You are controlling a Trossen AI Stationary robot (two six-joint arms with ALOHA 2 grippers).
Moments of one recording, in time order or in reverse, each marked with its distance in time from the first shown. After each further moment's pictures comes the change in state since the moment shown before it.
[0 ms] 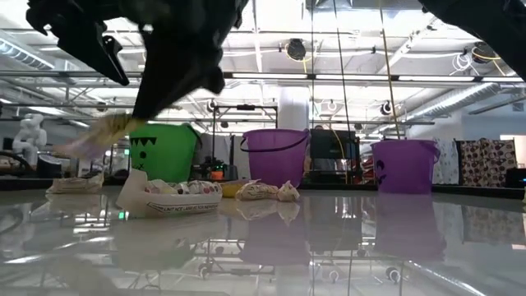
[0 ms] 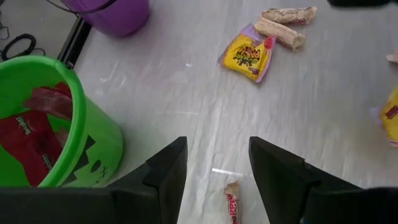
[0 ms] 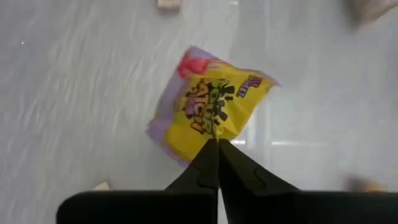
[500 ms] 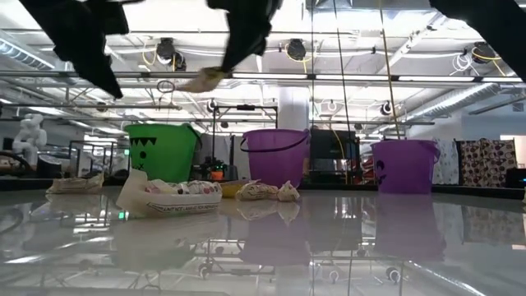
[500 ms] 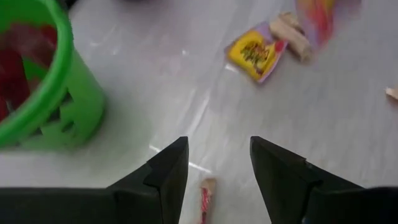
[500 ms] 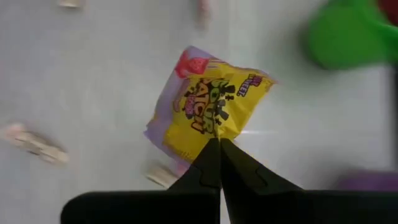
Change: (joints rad) left arm -0.004 0.000 -0.053 0.017 0.003 -0.283; right arm -0.249 -0.244 0.002 -0.262 0.002 -0.276
